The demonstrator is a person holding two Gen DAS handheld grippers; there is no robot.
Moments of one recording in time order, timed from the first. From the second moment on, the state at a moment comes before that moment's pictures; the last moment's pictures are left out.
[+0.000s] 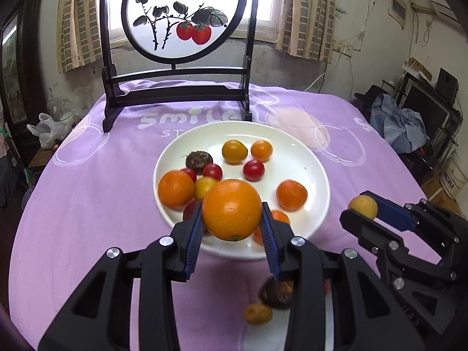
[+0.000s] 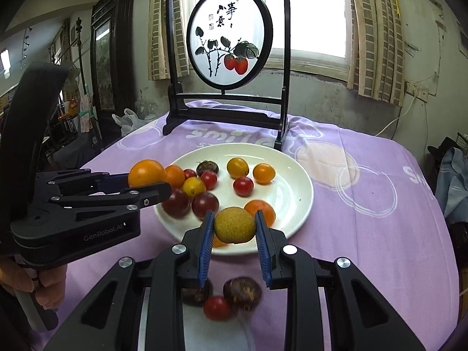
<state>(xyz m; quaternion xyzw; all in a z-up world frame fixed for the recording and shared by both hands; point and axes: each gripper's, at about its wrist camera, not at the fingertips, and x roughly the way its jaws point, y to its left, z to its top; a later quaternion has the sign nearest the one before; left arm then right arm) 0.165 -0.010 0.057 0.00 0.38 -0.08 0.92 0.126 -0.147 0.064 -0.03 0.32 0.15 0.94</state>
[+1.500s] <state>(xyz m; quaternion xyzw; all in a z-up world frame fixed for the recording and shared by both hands) 0.106 -0.001 0.012 -0.01 0.42 -0.07 0.90 0.075 -0.160 0.007 -0.02 0.41 0.16 0.90</state>
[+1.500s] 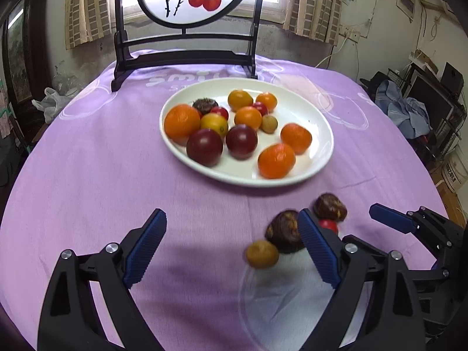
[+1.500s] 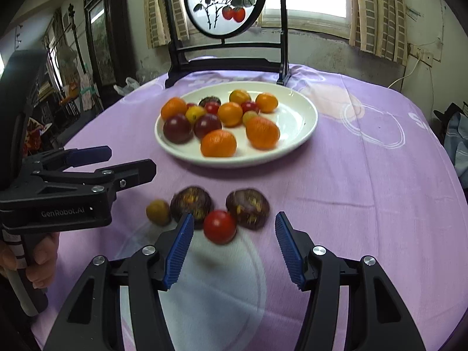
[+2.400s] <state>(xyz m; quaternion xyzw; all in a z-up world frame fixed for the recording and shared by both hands) 0.098 0.009 -0.011 0.00 0.43 -0.09 0.90 0.097 -0.125 -0.026 -0.08 0.45 0.15 0.88</state>
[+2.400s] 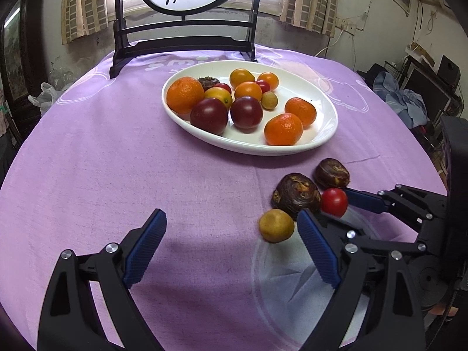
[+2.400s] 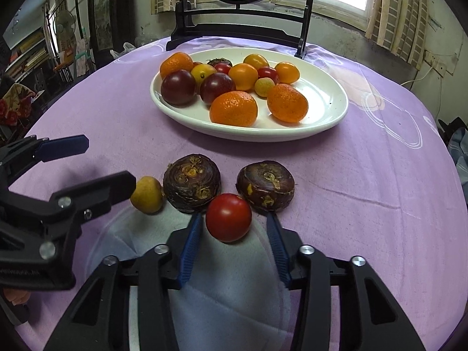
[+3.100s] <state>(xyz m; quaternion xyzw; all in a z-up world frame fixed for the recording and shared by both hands) 0.098 -0.019 -0.035 0.05 0.45 -0.12 0.88 0.072 -0.168 -0.014 -0.01 0.44 0.15 0.89</state>
